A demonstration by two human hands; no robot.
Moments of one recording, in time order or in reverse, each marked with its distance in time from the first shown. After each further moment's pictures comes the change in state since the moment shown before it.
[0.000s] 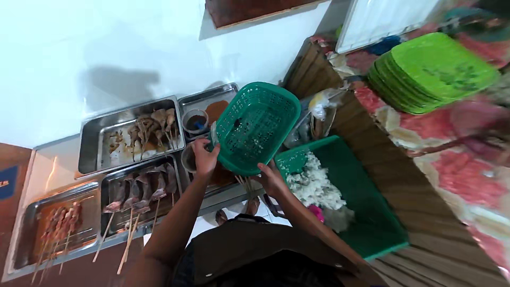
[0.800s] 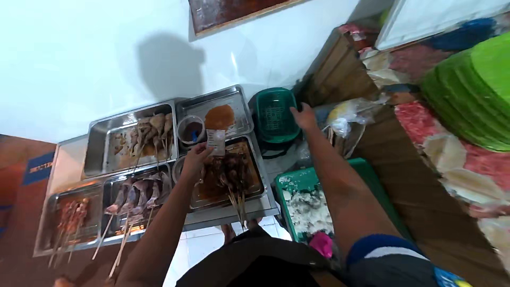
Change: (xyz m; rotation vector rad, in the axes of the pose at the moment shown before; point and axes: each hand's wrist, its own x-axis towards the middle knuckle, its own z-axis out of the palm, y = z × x) left_hand 0.059 0.042 0.043 -0.090 -0.126 -0.327; right_hand 0.319 -0.153 -0.129 -1.005 0.221 -0.227
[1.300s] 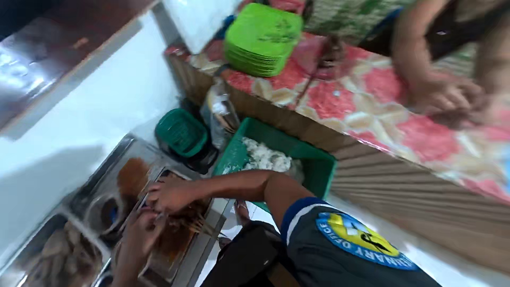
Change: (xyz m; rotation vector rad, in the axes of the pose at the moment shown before) left_hand -0.039 -0.007 0.024 0.952 -0.444 0.720; right_hand -0.222 -0.071 0.051 -0.305 -0.316 -1.091
